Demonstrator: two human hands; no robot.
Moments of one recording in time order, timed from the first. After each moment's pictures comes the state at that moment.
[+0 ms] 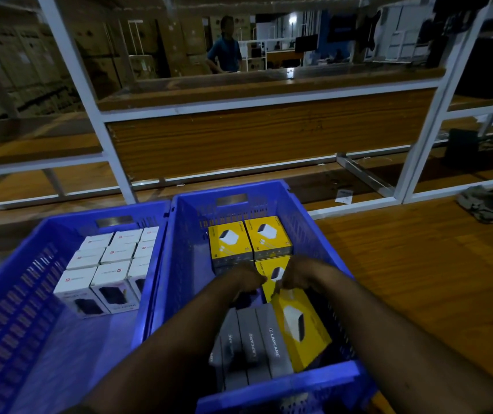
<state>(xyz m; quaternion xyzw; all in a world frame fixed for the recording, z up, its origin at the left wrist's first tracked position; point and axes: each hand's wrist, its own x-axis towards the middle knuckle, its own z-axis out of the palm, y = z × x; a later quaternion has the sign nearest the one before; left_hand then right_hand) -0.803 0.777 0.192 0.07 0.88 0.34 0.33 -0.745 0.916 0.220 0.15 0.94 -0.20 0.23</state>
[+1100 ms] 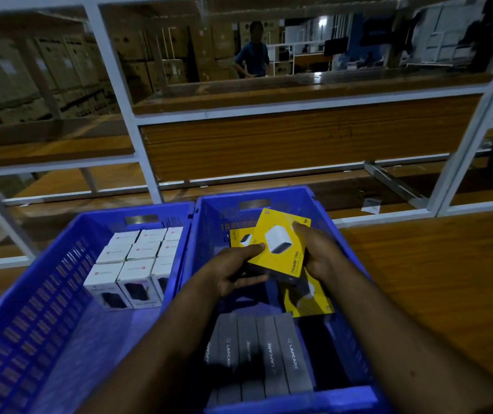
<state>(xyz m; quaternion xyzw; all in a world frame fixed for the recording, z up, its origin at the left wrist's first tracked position) -0.815 0.722 0.233 -0.04 0.61 0.72 0.34 -0.795 0.903 0.228 0.23 0.52 -0.82 -0.03</state>
